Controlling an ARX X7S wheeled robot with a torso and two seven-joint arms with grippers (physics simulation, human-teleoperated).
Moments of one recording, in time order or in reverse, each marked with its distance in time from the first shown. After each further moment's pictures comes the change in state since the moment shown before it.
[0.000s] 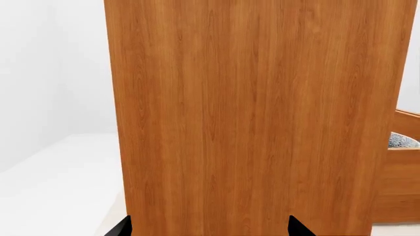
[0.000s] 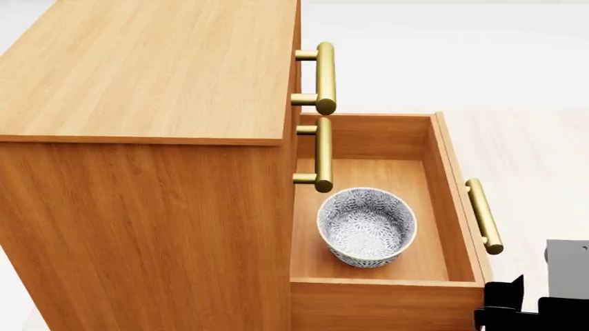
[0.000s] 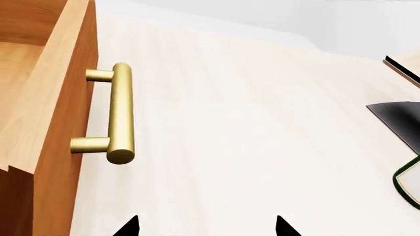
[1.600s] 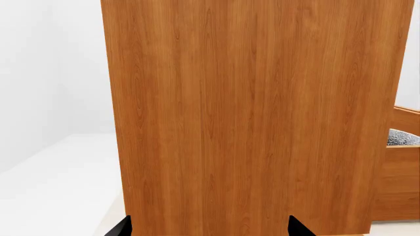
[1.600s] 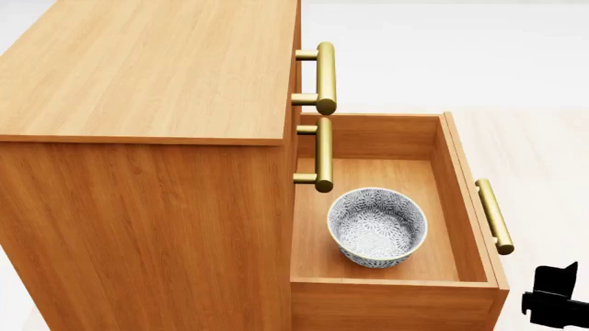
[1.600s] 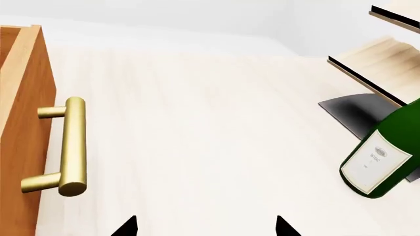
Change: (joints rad) left arm 0.002 0.007 -0.006 0.000 0.008 -0.006 0.011; right arm 0.015 0.031 0.124 -0.074 0.012 0.055 0.007
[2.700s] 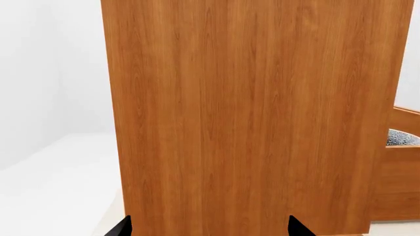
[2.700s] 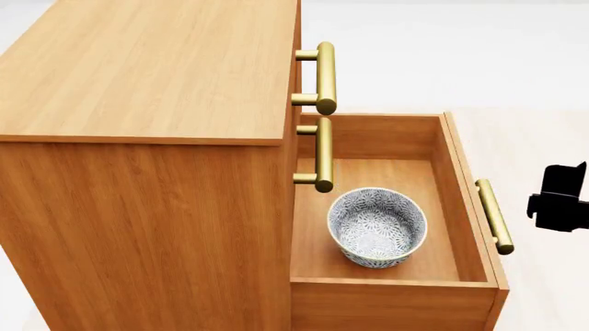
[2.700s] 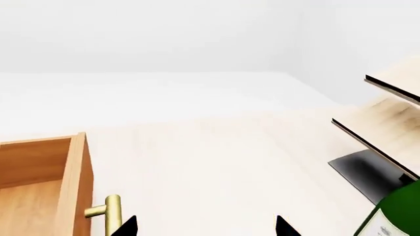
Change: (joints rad) left arm 0.003 0.005 -0.006 -0.001 -0.001 0.001 0.009; right arm 0.279 0.025 -0.056 -0.089 0.014 0.216 -0.043
